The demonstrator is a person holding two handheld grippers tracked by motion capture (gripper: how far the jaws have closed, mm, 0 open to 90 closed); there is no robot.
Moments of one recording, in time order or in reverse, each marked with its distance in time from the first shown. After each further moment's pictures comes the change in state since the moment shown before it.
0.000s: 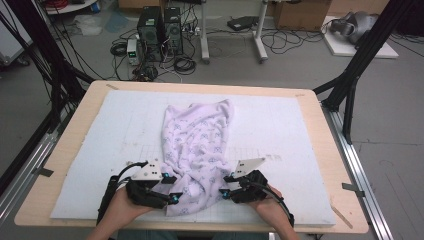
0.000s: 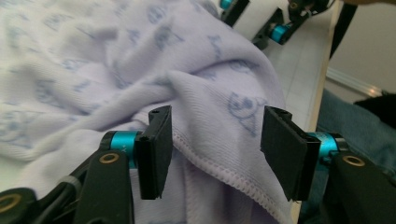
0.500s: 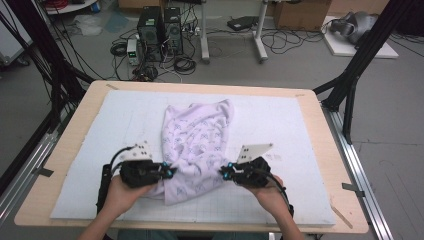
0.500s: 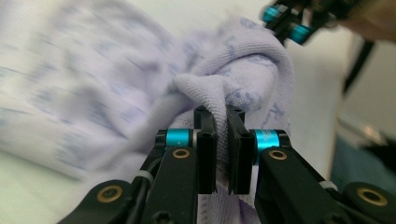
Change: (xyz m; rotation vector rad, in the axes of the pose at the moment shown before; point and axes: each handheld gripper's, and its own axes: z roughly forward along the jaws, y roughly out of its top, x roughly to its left) left arm 0.043 0.020 -0.031 -0.218 0.101 -0.161; right arm -0.015 0.039 -0.033 -0.132 -0.014 -0.009
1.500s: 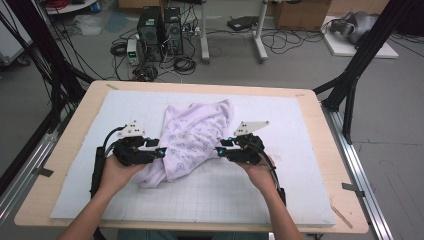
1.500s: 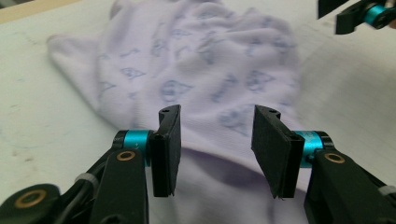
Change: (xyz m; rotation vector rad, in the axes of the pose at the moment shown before) left arm 0.031 0.007 0.000 0.067 0.166 0.017; right arm -0.046 0.015 0.024 -0.040 -0.093 0.109
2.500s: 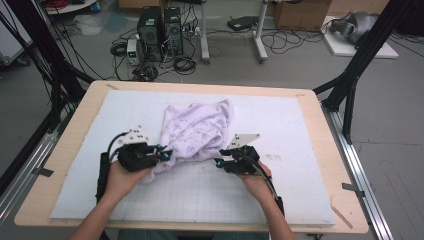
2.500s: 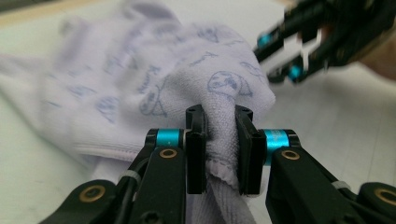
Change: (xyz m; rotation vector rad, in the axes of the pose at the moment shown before) left arm 0.001 0.007 -0.004 -0.105 -0.054 -0.046; right arm 0.010 -0.023 0.025 0.076 -0.052 -0.052
